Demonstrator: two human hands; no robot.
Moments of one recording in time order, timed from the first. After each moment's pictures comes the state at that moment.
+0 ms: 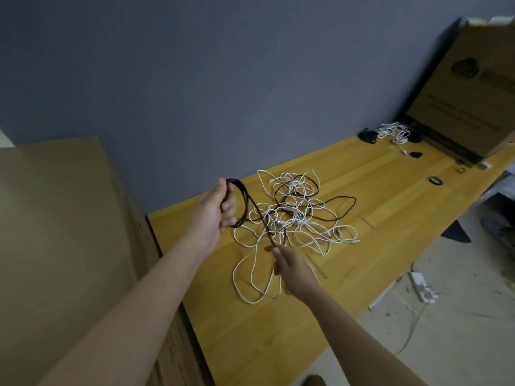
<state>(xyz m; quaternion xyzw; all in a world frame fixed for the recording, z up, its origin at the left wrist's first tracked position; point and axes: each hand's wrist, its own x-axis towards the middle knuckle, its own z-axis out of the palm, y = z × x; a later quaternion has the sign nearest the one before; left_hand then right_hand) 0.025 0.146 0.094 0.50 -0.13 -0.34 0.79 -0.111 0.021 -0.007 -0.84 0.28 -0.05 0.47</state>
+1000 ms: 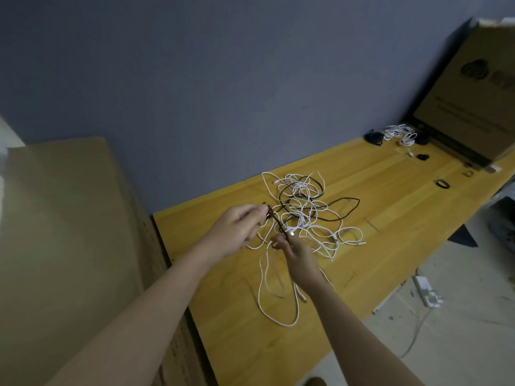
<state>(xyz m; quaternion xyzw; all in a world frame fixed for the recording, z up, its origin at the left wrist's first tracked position) 0.013 0.147 0.090 0.68 -0.32 -0.33 0.57 -0.088 0.005 -0.021 -0.80 0.27 -0.17 0.51</state>
